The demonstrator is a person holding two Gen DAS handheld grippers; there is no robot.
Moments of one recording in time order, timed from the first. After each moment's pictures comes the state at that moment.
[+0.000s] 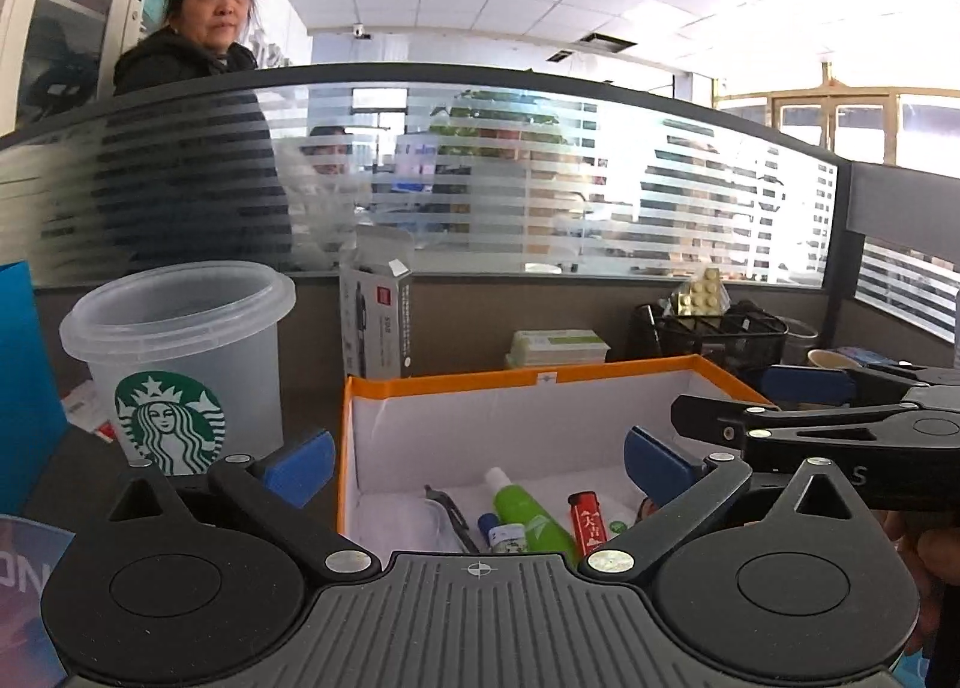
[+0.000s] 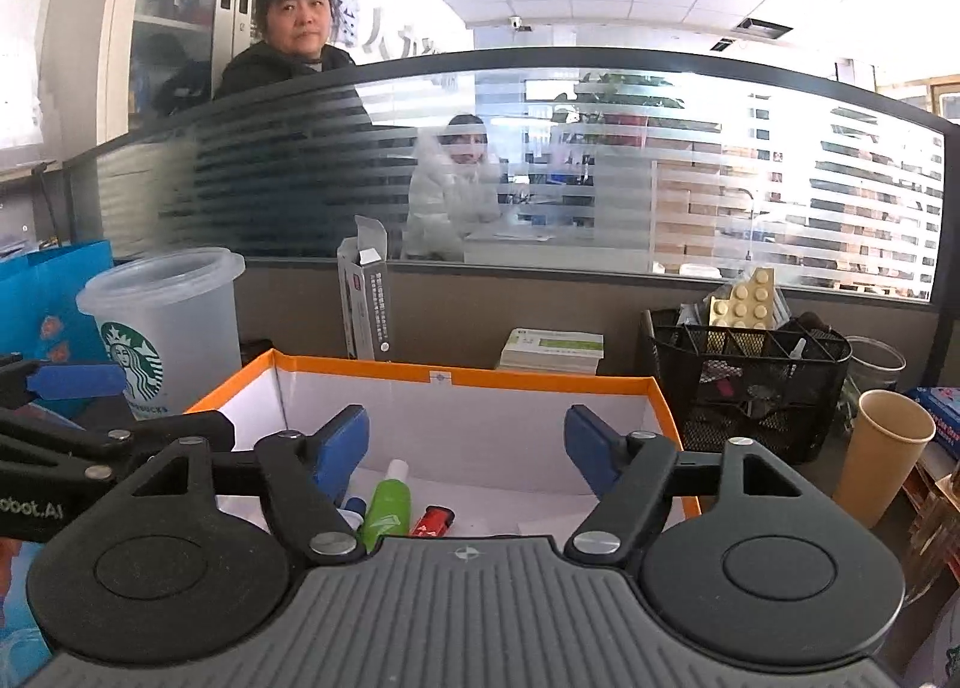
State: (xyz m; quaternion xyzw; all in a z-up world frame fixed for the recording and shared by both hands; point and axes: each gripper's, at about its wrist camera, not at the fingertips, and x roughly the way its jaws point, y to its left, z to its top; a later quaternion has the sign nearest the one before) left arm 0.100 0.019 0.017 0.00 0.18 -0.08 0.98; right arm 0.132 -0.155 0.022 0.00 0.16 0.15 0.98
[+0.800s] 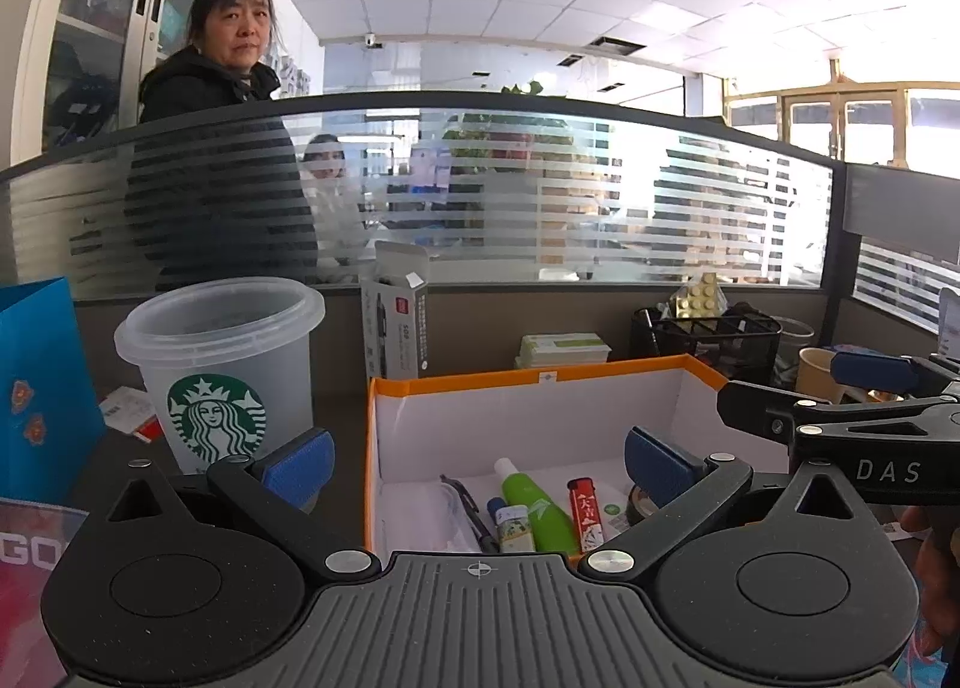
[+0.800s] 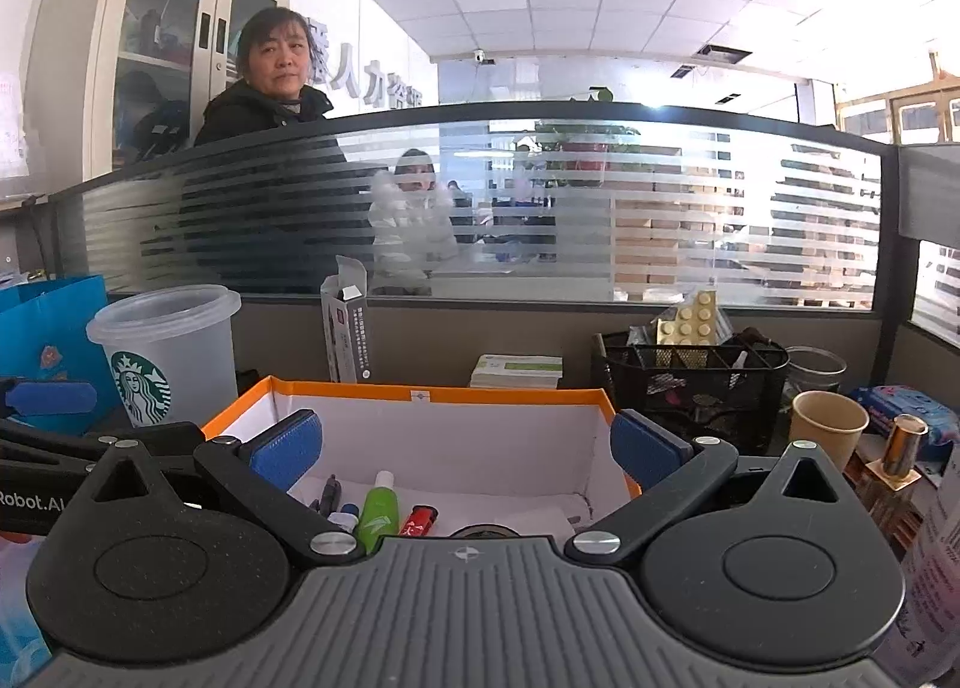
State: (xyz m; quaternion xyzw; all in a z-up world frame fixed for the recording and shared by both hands) left arm 0.054 0.018 0.032 0.01 0.17 -0.06 0.98; right arm 0.078 -0.163 0.036 0.00 0.12 0.11 0.99
